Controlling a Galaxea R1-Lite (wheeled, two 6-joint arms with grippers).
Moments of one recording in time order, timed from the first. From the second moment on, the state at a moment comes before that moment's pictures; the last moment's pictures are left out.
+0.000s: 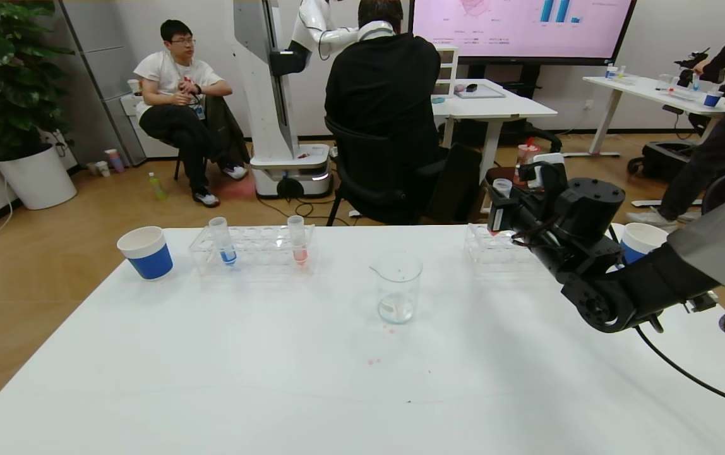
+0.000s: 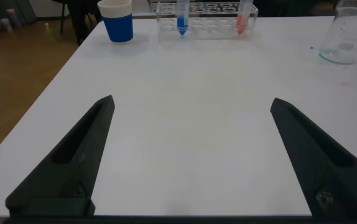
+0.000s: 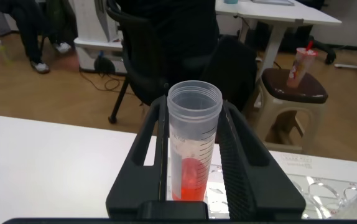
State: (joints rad) left arm 0.00 0.00 0.00 0.00 0.00 0.01; right arm 0.28 2.16 -1.09 -1.17 -0.18 -0.04
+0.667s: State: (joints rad) left arm 0.00 0.00 0.00 0.00 0.00 0.01; right arm 0.39 2.08 -1.02 -1.26 0.05 -0.10
